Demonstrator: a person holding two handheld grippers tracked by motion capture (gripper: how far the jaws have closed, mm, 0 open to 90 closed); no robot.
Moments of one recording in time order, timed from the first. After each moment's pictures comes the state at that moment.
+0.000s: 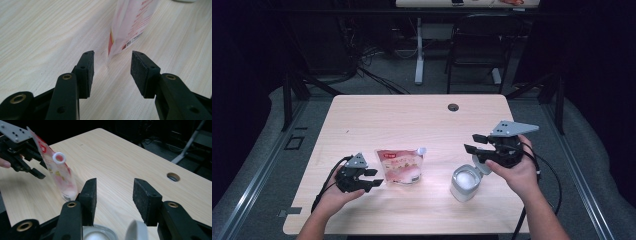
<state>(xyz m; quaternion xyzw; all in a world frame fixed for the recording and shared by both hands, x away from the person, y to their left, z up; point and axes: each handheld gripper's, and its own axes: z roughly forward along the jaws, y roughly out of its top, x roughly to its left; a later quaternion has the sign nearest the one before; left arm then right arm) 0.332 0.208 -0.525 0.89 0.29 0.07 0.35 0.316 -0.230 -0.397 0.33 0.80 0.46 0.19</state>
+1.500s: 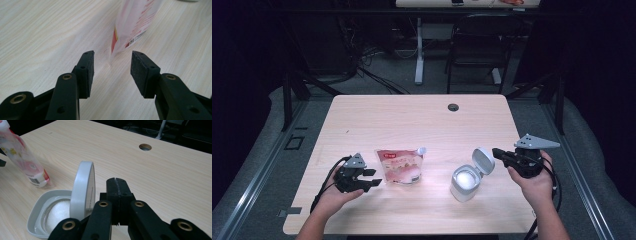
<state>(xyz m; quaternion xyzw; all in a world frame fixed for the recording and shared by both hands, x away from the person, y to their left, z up) 0.332 0.211 -0.526 0.88 0.30 0.07 0.35 0.310 -0.287 -0.448 0.42 0.77 0.44 0.21</state>
